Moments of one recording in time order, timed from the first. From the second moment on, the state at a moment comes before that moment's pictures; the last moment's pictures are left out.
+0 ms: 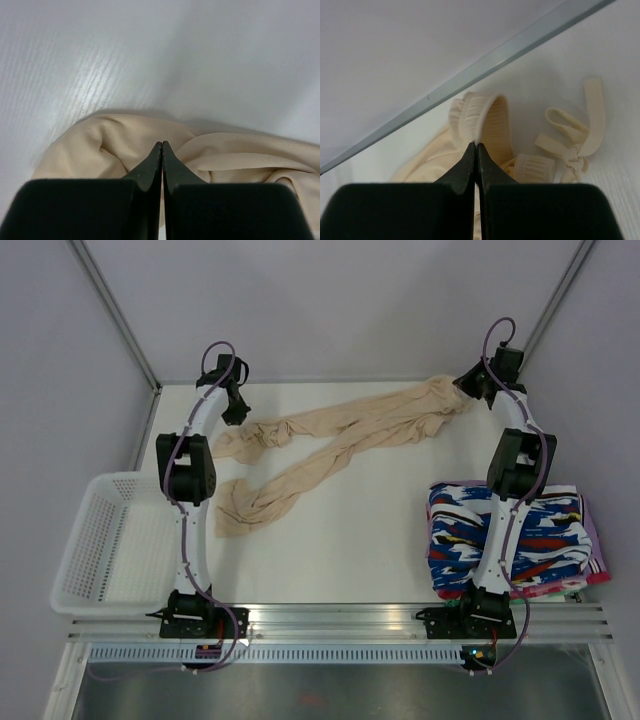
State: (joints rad) left arm -0.09 2.41 2.18 -0.82 -0.22 -0.61; right arm -0.21 2.45 2.12 -0.21 -0.29 0.60
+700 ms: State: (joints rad) left arm 0.03 2.27 1.92 -0.90 -0.18 -0.67; right arm -0.21 2.40 2.07 -0.23 -0.29 0.58
